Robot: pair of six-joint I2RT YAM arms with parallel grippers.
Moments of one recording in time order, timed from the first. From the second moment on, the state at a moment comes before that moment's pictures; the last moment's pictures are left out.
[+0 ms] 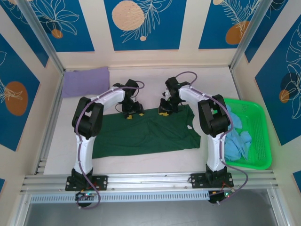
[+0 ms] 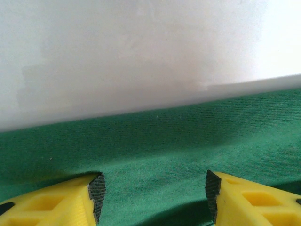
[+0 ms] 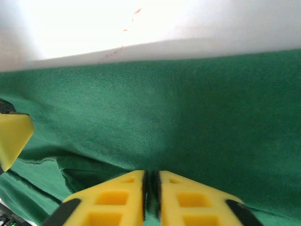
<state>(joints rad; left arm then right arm) -0.46 2.14 1.63 -0.92 0.27 -0.60 0.39 2.08 1.53 -0.85 -0.44 0.45</state>
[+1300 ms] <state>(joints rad) -0.46 2.21 1.73 -1.01 0.26 -0.55 0.46 1.78 1.25 -1.01 -0.46 0.69</state>
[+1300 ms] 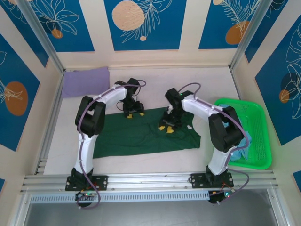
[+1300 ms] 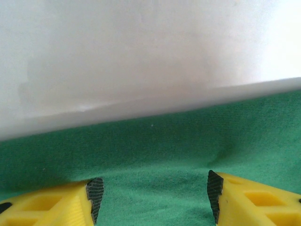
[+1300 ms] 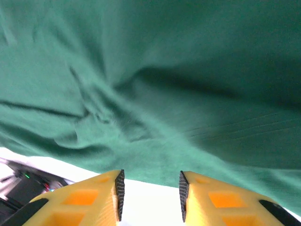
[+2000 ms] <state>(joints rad) -0.46 2.23 1.78 -1.04 0.26 -0.53 0.35 1.90 1.25 -0.98 -0.38 0.62</state>
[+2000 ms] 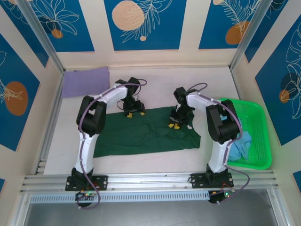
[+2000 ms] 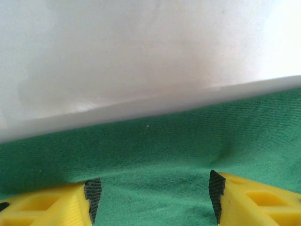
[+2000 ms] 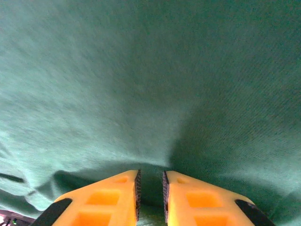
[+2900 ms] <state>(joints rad) -0.46 2.23 1.90 -1.07 0.27 -0.47 0.36 1.68 1.07 -1.02 -0.33 0.67</state>
